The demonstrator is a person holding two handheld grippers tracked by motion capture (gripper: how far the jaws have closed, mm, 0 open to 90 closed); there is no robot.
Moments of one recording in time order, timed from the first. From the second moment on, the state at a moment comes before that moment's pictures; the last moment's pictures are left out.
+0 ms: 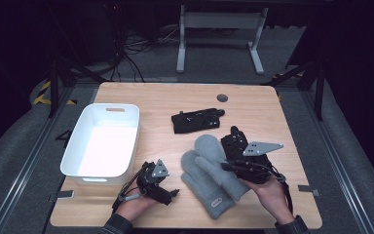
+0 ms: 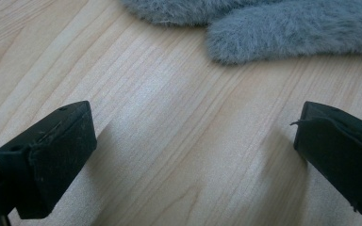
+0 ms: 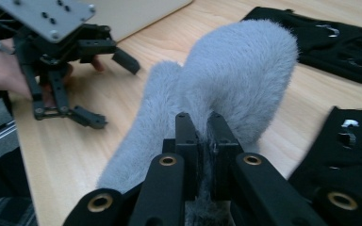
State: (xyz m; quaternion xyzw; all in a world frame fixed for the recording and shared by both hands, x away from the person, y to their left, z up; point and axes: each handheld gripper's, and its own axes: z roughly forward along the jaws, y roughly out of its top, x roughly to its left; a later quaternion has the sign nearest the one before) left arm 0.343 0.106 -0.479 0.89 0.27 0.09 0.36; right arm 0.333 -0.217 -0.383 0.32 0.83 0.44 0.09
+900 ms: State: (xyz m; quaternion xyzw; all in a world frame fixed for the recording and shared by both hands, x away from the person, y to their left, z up) left arm 0.343 0.106 -0.479 0.89 0.27 0.09 0.36; right arm 0.321 -0.178 -0.416 0.32 0.85 0.42 0.07
